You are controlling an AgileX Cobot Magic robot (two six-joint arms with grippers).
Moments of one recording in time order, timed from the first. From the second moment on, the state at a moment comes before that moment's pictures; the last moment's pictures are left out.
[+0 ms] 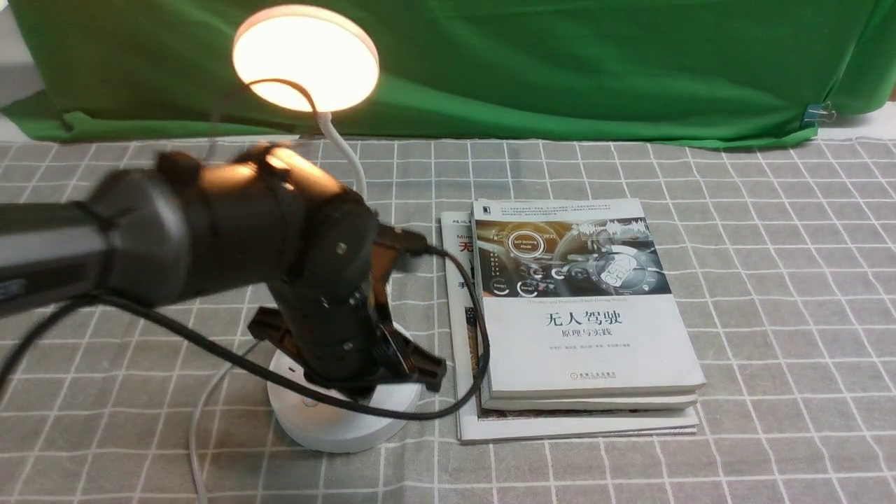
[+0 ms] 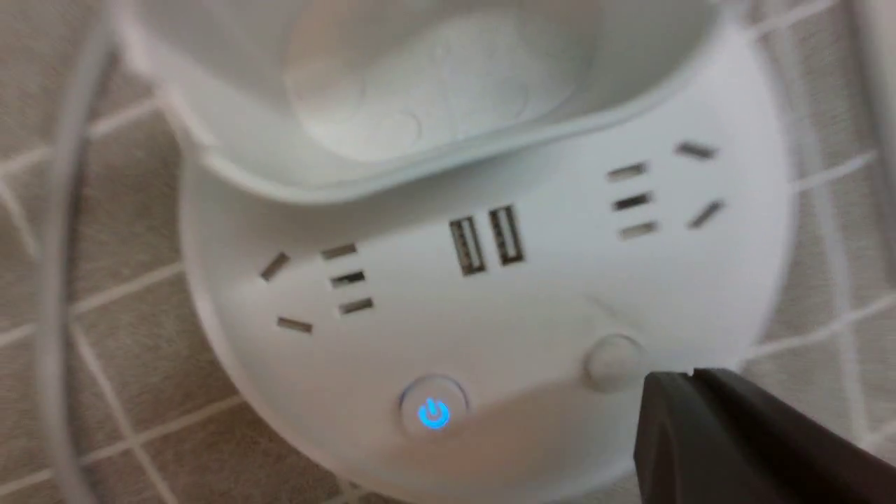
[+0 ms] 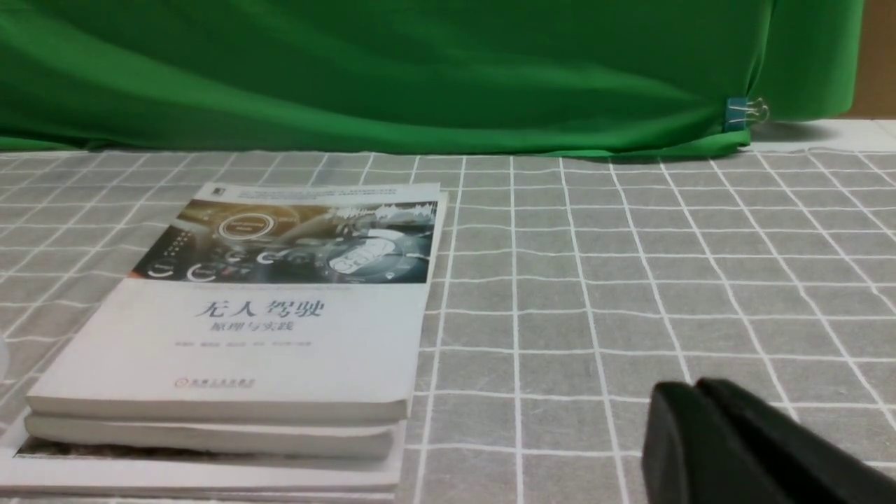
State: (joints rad) right arm 0.12 -0.01 0.01 0.04 0.21 -0.02; left arm -0.60 1.71 -1.14 0.03 0.84 -0.23
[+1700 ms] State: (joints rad) right arm 0.12 -0.01 0.01 0.04 0.21 -0.02; left arm -0.59 1.81 -1.15 0.04 0.83 -0.20
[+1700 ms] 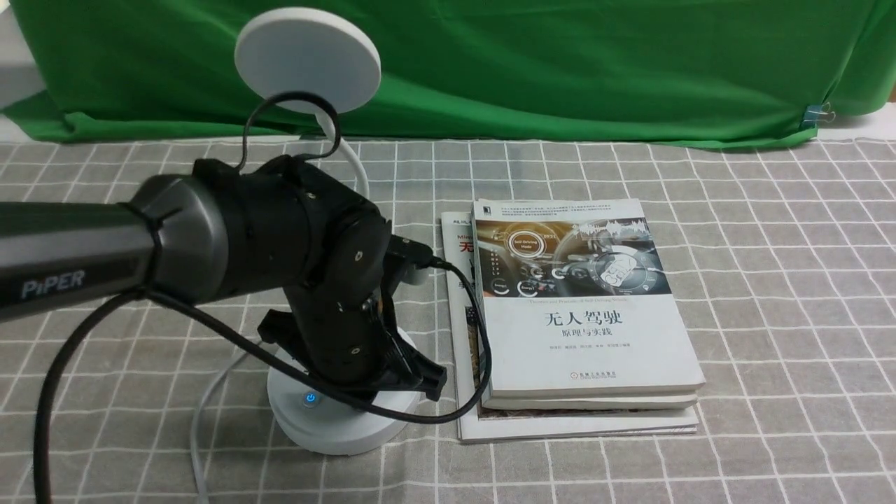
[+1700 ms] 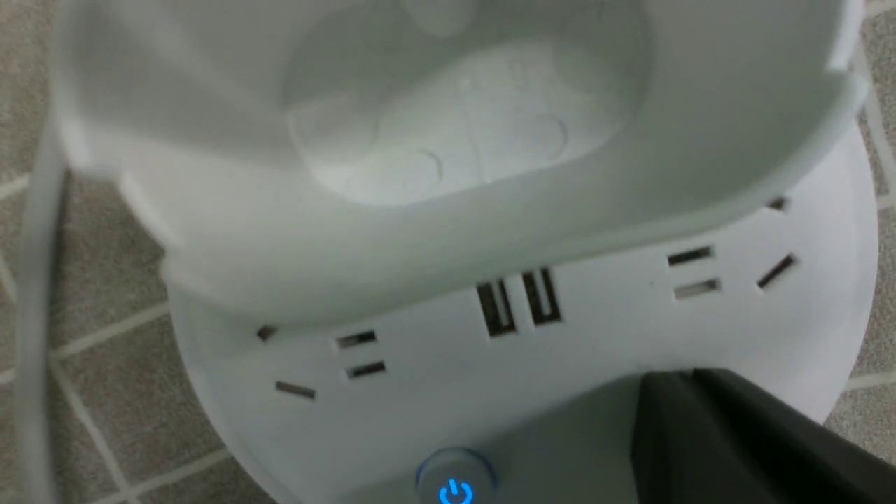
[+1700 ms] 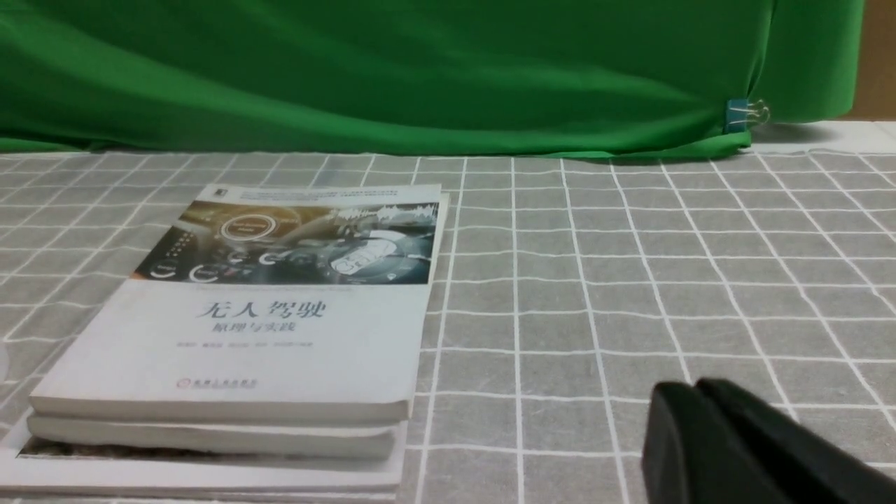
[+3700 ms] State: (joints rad) right arm 0.12 -0.01 0.01 0.04 0.21 -0.02; left arm -0.59 0.81 -0.32 0.00 0.02 -0.21
